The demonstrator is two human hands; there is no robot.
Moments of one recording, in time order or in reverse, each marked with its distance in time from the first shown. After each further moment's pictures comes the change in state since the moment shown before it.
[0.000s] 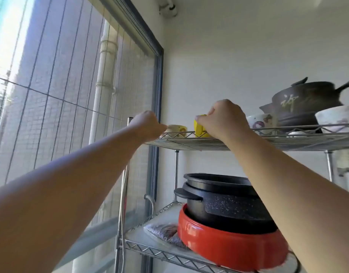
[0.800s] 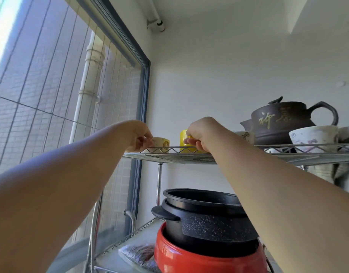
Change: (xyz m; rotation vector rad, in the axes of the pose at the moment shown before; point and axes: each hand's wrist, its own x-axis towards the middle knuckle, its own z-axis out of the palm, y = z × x) left_hand 0.042 0.031 0.004 -0.764 -0.527 -0.611; right_hand 0.045 -0.001 -0.001 0.421 -0.379 0.549
